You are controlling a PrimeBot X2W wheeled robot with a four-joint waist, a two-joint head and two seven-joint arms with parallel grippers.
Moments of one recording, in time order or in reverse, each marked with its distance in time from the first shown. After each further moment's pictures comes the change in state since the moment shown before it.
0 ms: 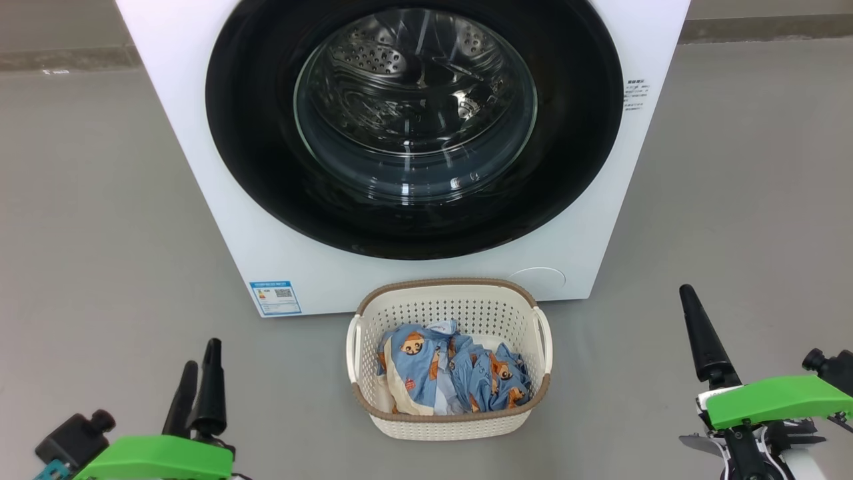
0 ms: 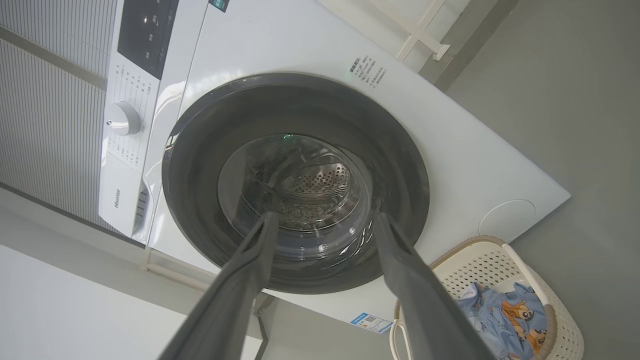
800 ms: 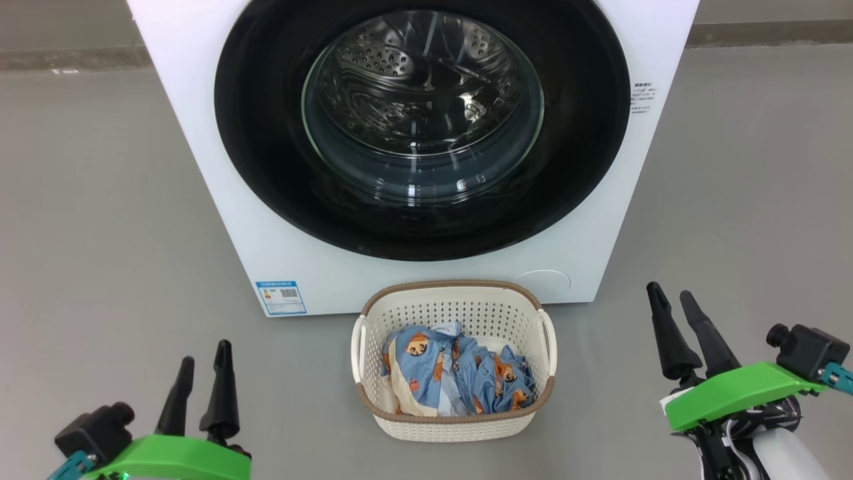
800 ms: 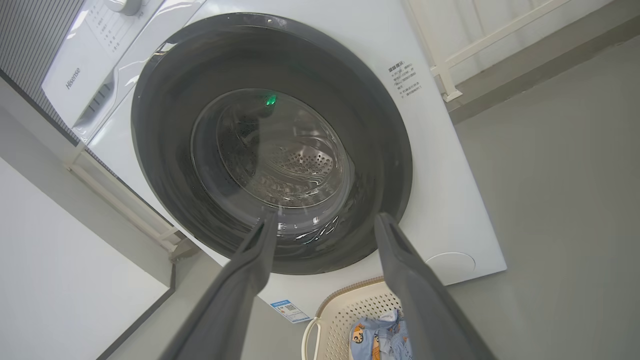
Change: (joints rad) left arm -0.015 0.004 -0.024 0.044 0.290 0.013 -0.068; right arm -0.066 -0.043 0.089 0.096 -0.389 0.000 -0.068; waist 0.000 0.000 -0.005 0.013
